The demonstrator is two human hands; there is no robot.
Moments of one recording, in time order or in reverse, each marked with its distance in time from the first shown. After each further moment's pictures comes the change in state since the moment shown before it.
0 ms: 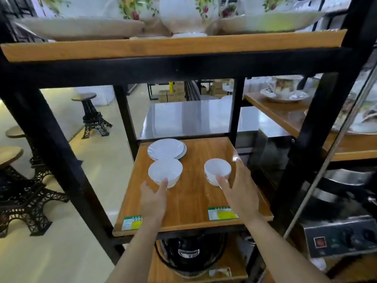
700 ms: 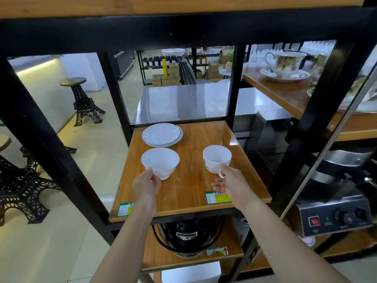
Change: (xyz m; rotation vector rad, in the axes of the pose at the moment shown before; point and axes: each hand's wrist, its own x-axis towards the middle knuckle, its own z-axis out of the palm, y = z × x) left_hand -0.003 0.006 -0.003 -0.507 0.000 -0.170; right_hand -0.001 -0.014 0.002 0.792 -0.390 0.700
